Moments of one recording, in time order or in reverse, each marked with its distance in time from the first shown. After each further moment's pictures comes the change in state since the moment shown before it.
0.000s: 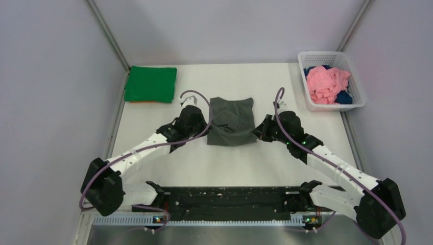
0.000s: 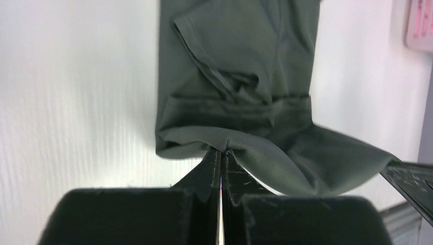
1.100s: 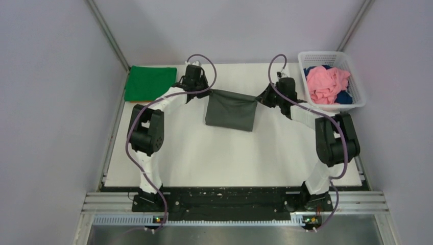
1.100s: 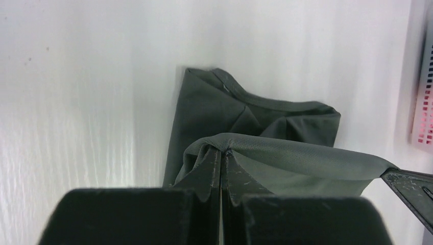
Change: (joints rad) left arm 0.334 0.742 0.688 0.076 0.232 0.218; right arm -0.332 0.721 0.421 0.296 -0.164 -0.045
